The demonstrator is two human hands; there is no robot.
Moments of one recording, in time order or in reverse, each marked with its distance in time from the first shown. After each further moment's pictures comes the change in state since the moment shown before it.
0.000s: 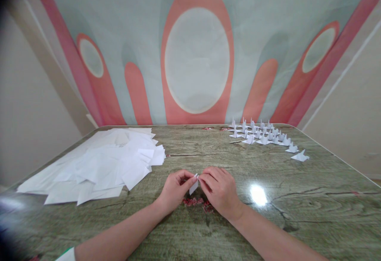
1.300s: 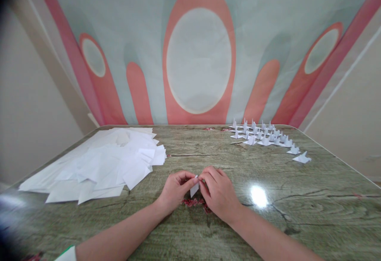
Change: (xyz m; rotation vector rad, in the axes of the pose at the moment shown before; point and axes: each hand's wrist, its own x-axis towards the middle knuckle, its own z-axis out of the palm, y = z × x) left_hand -0.001 0.003 0.000 -0.117 -0.016 -0.037; right_hand 0.003 -0.009 -0.003 0.102 -0.157 0.074
